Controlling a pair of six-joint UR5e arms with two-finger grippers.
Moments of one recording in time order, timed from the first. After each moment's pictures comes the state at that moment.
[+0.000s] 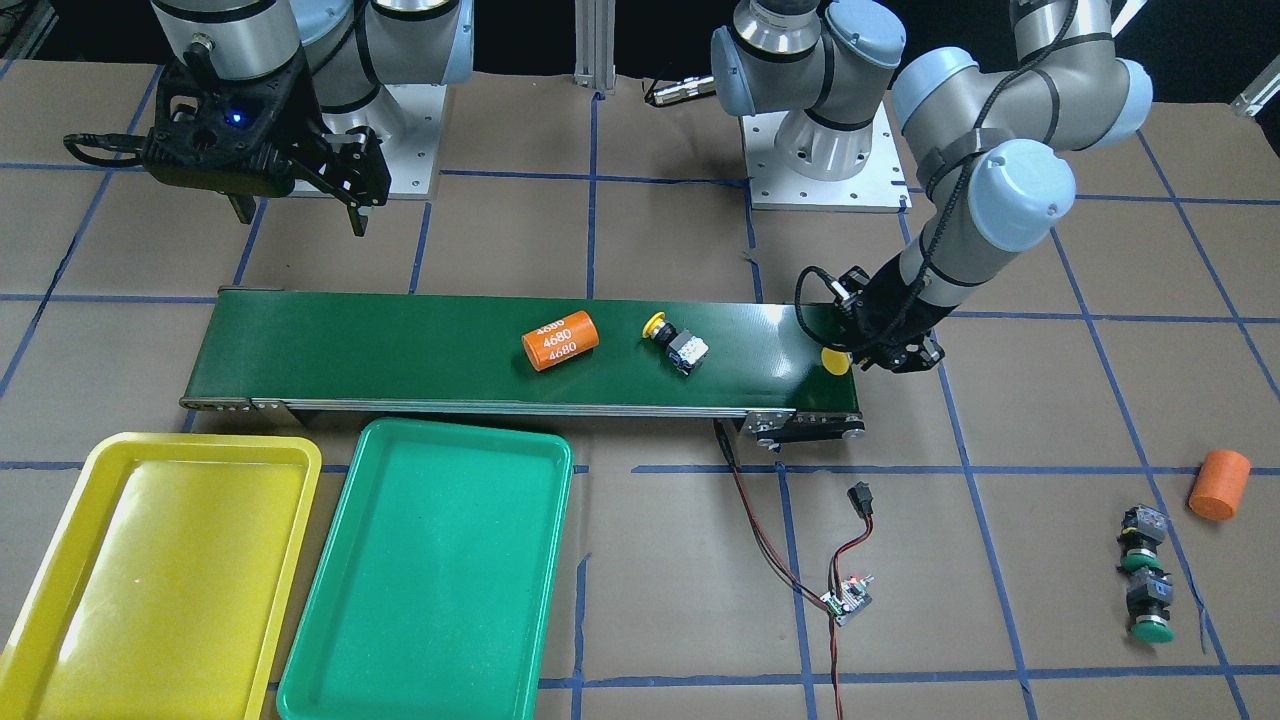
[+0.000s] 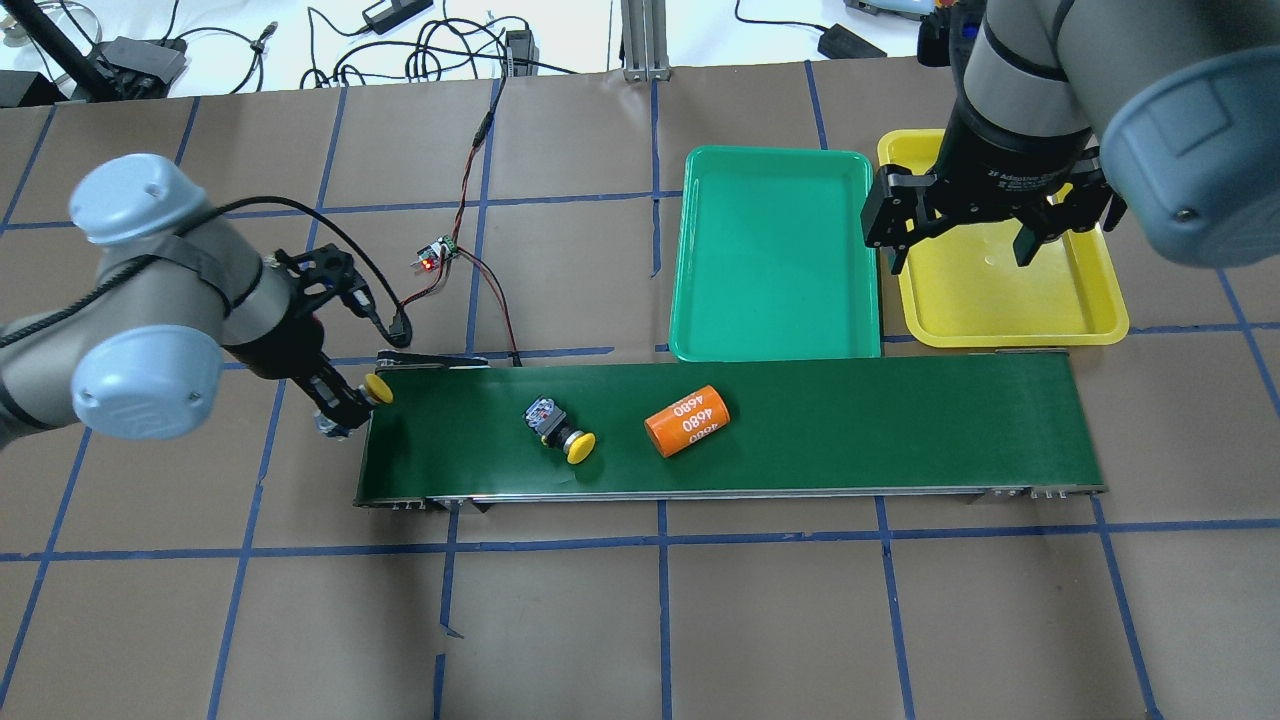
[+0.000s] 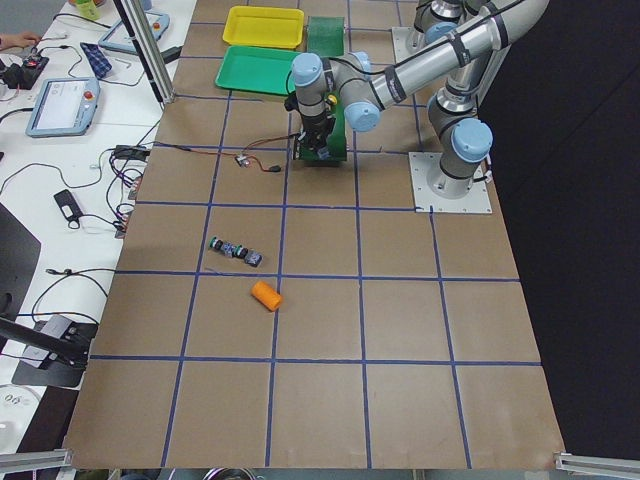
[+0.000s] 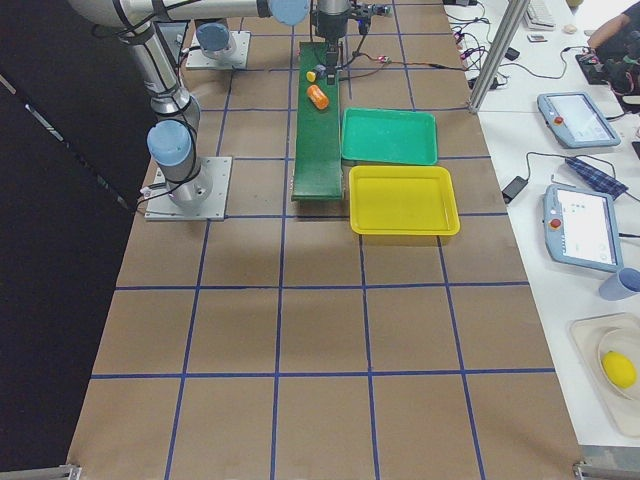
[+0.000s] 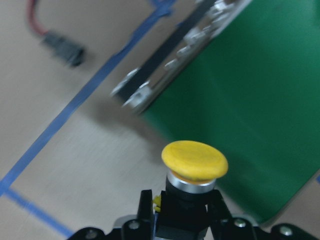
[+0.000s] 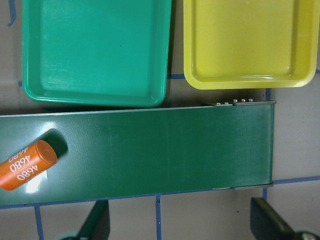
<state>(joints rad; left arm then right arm) -1.40 -1.63 -2.08 -1.13 1.53 1.08 1.63 -1.63 1.62 -1.56 -1.67 0.10</state>
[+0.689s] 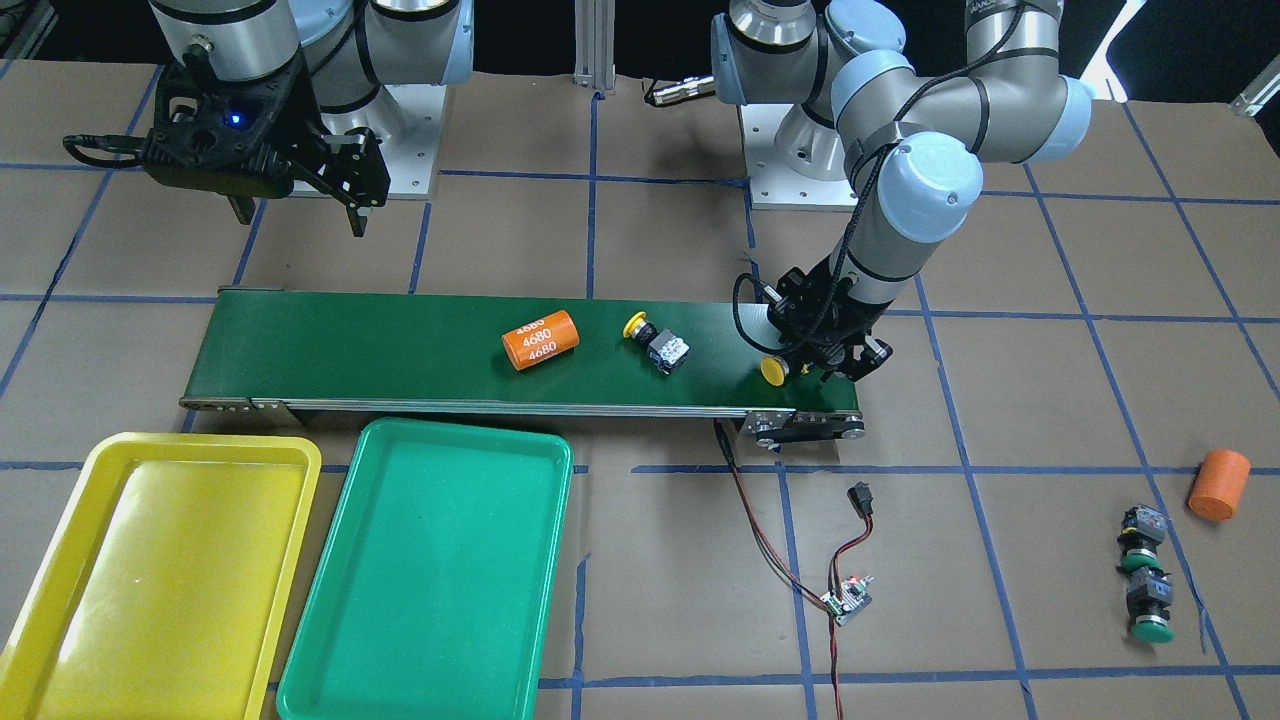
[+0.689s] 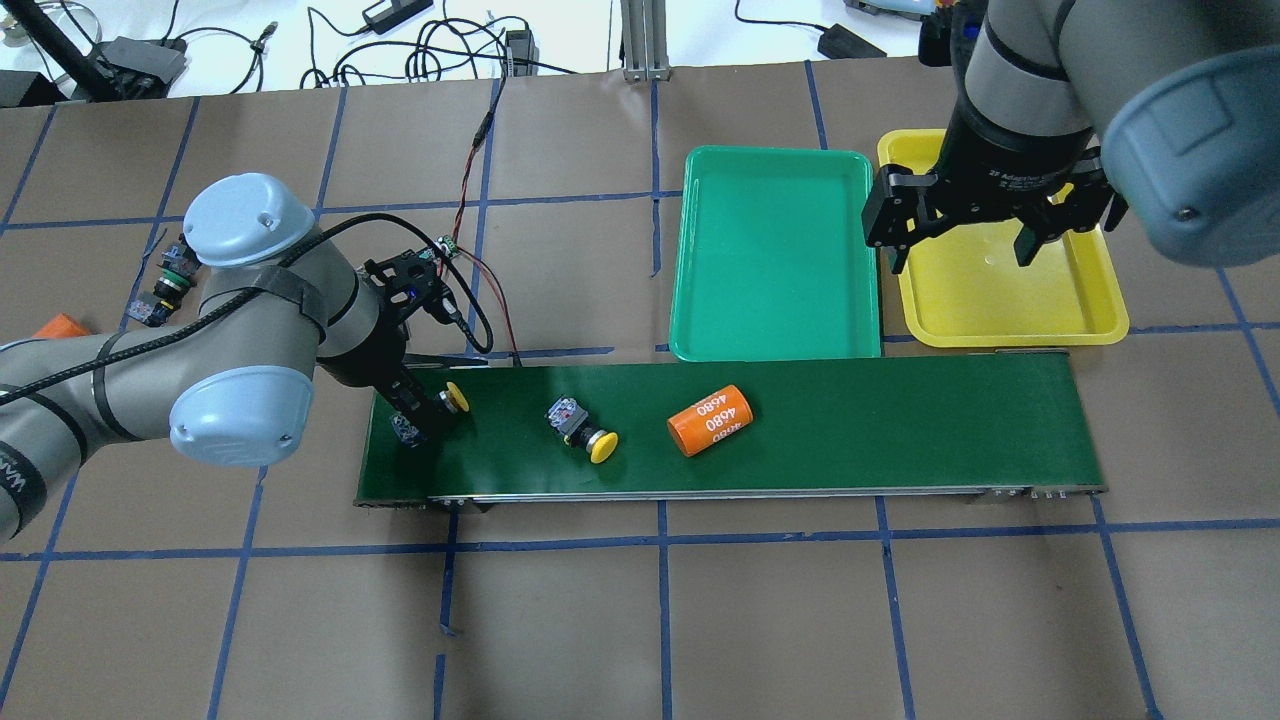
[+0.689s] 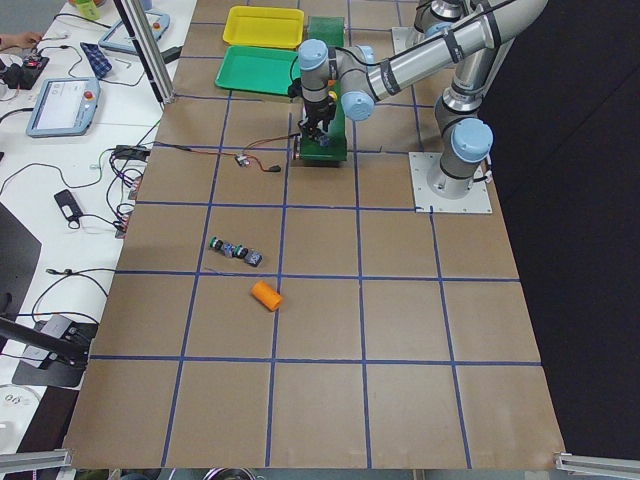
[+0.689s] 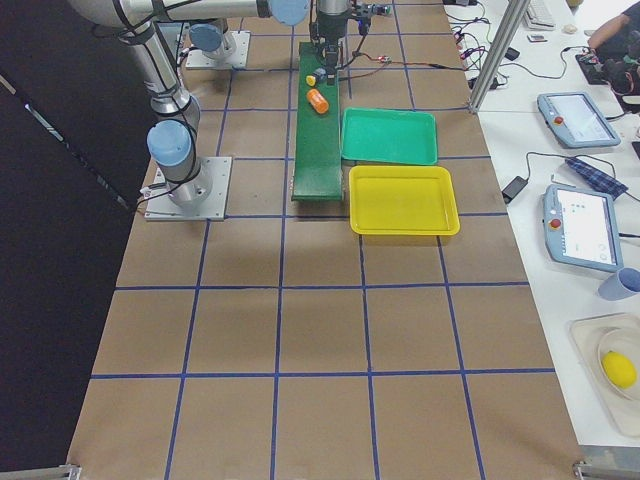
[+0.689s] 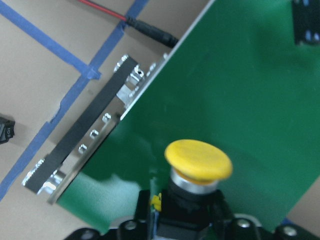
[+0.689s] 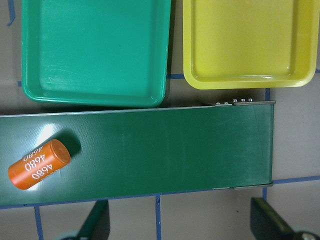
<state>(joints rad) -1.50 -1.64 -2.09 -1.04 1.53 0.88 1.63 -1.63 1.62 -1.56 -1.67 0.10</state>
